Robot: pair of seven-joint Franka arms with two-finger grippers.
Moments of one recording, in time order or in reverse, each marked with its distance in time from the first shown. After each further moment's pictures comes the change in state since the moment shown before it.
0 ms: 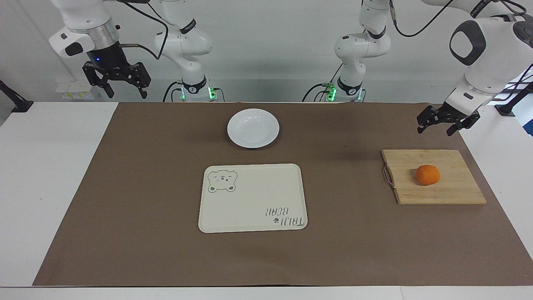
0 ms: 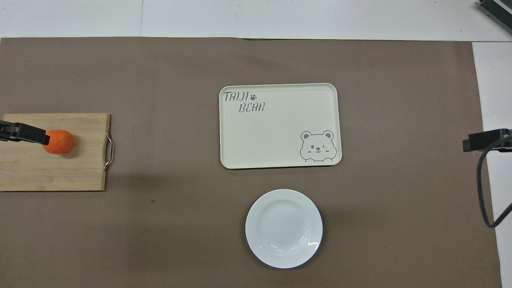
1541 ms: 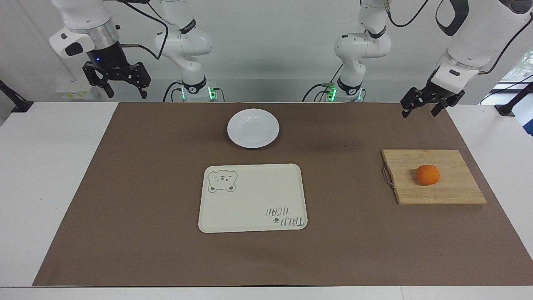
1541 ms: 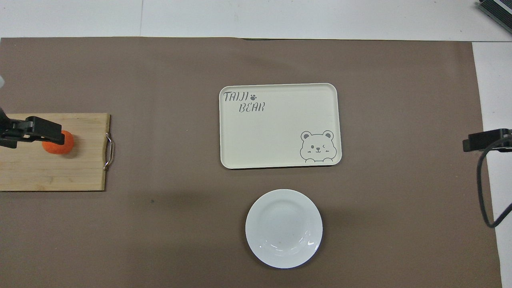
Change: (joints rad) left arm -0.123 -0.060 -0.024 0.120 0.000 -0.182 -0.326; right arm 0.000 0.000 0.000 0.000 0.000 0.000 0.000
